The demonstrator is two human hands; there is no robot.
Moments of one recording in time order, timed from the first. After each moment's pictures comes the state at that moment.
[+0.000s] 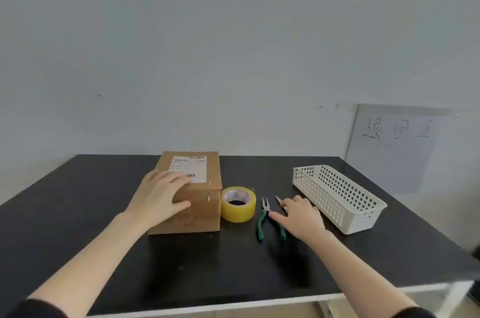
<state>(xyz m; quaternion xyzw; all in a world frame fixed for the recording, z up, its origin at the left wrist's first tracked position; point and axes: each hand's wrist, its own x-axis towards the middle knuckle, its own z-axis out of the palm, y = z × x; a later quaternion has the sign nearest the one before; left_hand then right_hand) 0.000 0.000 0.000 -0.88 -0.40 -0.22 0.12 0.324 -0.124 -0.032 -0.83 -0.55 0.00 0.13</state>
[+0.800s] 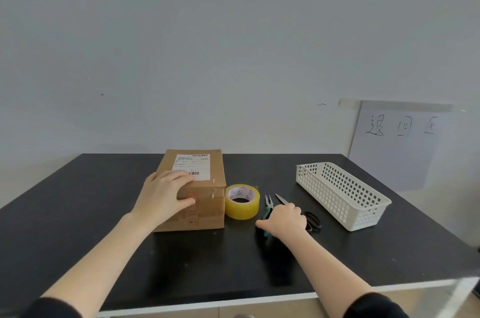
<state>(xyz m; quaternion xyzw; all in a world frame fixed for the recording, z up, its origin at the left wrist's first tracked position) 0.006 -0.006 0.000 -0.86 -0.45 -0.24 0.07 0.272 -0.101 -0.039 -0.90 -0.43 0.07 0.05</state>
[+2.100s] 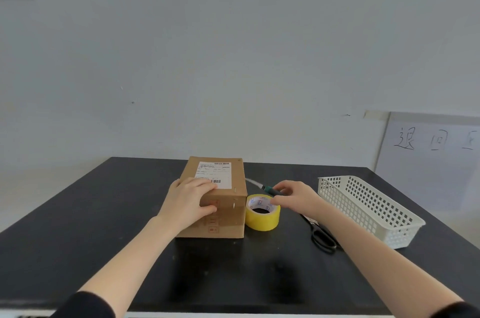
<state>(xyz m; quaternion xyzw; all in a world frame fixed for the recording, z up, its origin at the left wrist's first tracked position) 0.005 -0.003 0.000 -0.86 -0.45 -0.23 0.06 0.285 -0.089 0.035 -0.69 -0.62 0.24 0.29</state>
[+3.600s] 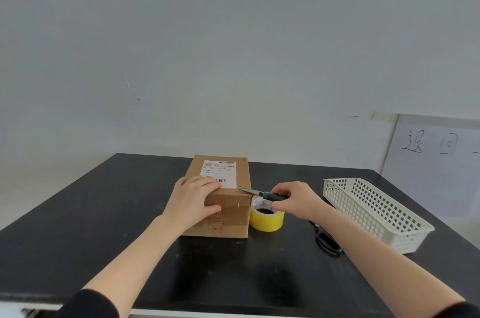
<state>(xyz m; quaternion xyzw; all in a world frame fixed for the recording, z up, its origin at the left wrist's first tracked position) 0.005 -0.007 0.001 -0.86 -0.46 -0.23 0.05 0.268 -0.089 0.040 -0.67 -0.68 0.18 0.25</state>
